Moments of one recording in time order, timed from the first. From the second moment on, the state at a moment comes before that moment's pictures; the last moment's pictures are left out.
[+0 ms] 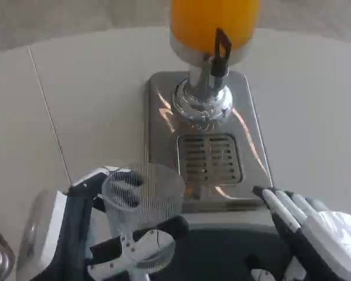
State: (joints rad) left arm 0.32 0.08 -0.11 -0.63 0.61 0.00 0.09; right arm 0.33 -0.34 0.08 -0.75 -0.93 0.07 0.33
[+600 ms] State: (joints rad) left arm 0.30 0.08 -0.09 -0.63 0.60 0.00 0.09; right arm 0.29 -0.33 0.09 -0.73 -0.94 0.09 0.35
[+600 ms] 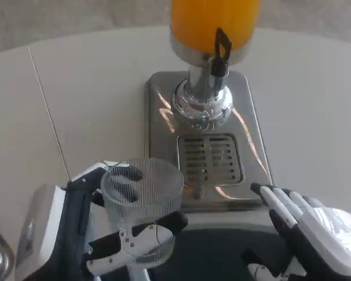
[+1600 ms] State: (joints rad) left arm -0.07 -0.04 -0.26 -0.30 0.73 0.10 0.20; right arm 0.31 -0.36 0.05 -0.75 -0.90 0.11 0.40
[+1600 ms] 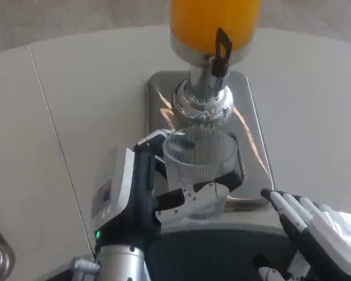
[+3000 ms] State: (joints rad) left arm -0.68 -0.10 -0.27 0.57 0.60 0.13 0.66; right arm 0.28 -0.43 -0.05 -0.74 -0.78 0.12 0.47
